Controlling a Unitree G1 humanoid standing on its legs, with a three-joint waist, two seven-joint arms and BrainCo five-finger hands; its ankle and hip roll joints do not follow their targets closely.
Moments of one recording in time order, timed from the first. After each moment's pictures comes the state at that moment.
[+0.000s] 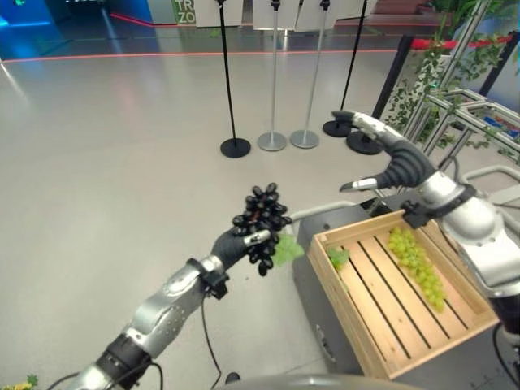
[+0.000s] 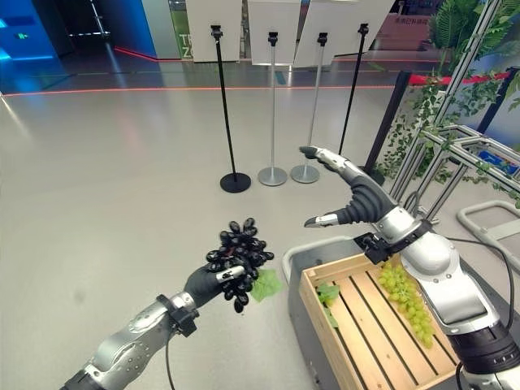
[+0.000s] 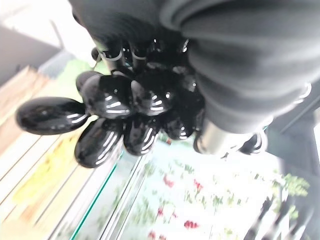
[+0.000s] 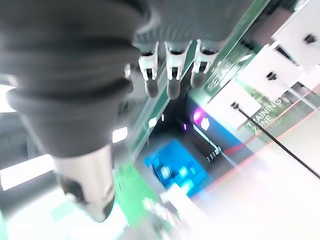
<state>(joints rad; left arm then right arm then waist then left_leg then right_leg) -0.03 0.53 -0.38 -0.06 -0.84 0.05 -0.20 -0.21 -0.74 -0.01 -0.28 0.26 -0.22 0.18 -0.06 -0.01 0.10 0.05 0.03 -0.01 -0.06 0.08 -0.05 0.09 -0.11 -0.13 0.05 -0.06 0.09</state>
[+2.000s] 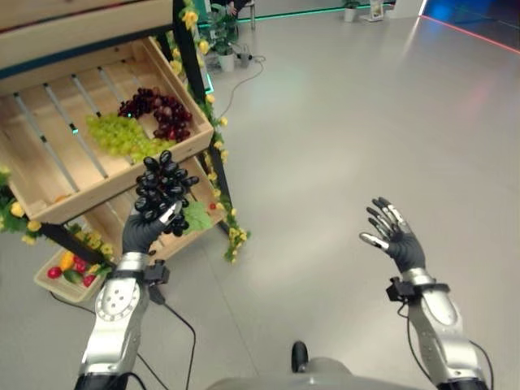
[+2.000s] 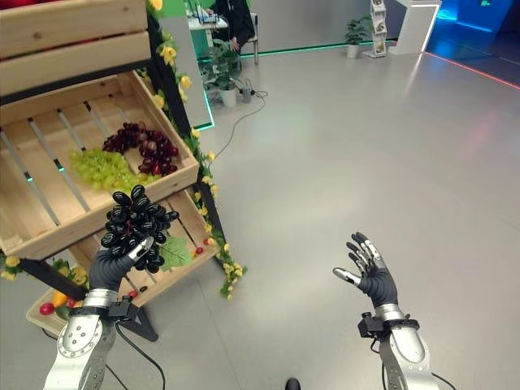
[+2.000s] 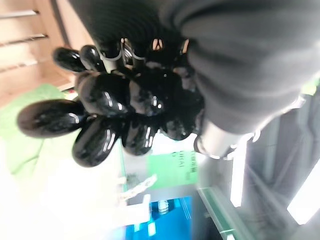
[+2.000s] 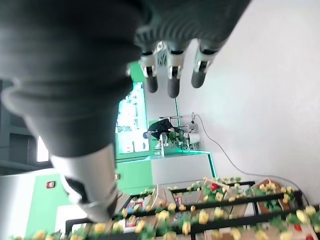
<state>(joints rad) 0.07 0.37 0.09 -0.11 -0.33 -0.23 0.00 0.17 -0.33 -0.09 -0.01 0.41 -0.21 0.14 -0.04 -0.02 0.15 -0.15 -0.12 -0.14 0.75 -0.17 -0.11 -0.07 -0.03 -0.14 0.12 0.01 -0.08</state>
